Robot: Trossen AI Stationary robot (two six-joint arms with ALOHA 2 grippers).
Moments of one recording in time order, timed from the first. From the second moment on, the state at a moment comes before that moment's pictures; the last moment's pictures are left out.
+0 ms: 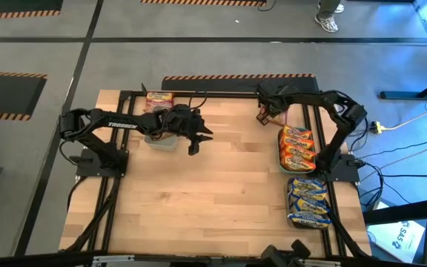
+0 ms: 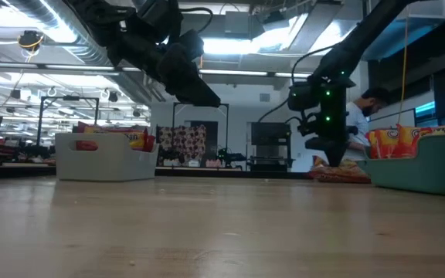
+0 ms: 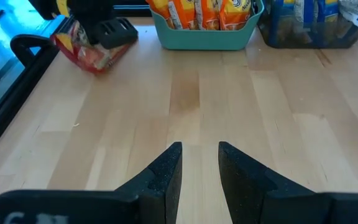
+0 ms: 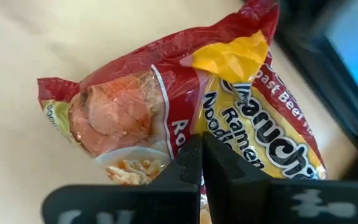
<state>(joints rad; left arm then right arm) 0.30 1.49 0.82 0.16 0.22 0.14 -0.75 1.75 1.05 -0.68 0.28 0.04</state>
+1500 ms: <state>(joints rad) 0.27 1.50 0.82 0.24 0.15 -0.15 0.09 1.42 0.80 -0.26 0.37 0.02</state>
